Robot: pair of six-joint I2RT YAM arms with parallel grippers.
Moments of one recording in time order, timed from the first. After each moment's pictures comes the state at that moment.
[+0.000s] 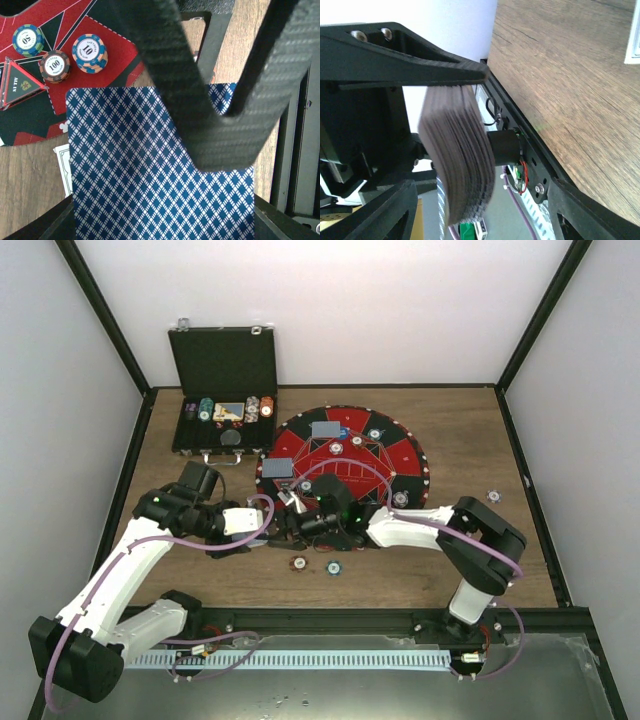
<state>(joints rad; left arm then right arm) -0.37 1.00 0.90 -1.13 0.40 1.02 0.96 1.68 0.87 0.43 -0.77 1.17</state>
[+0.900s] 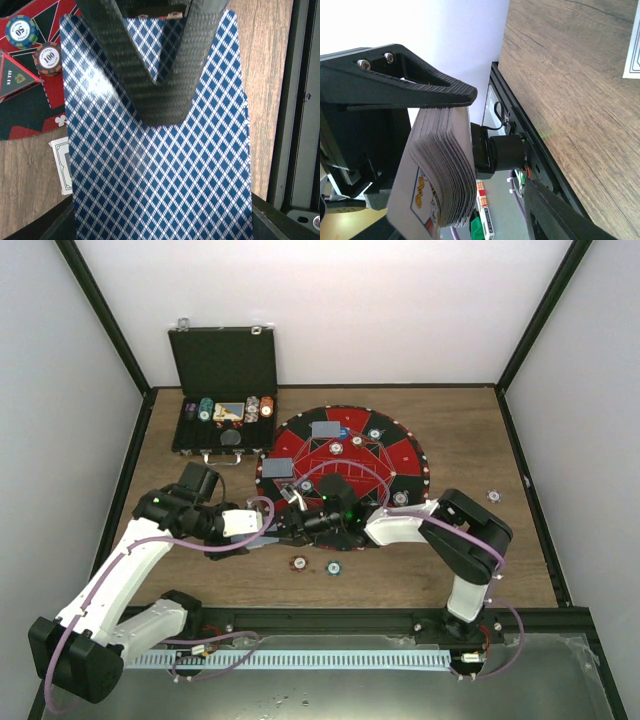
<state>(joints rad) -0.37 1.00 0.90 -1.14 0.38 1.03 0.91 1.79 0.84 0.66 -0.85 1.24</state>
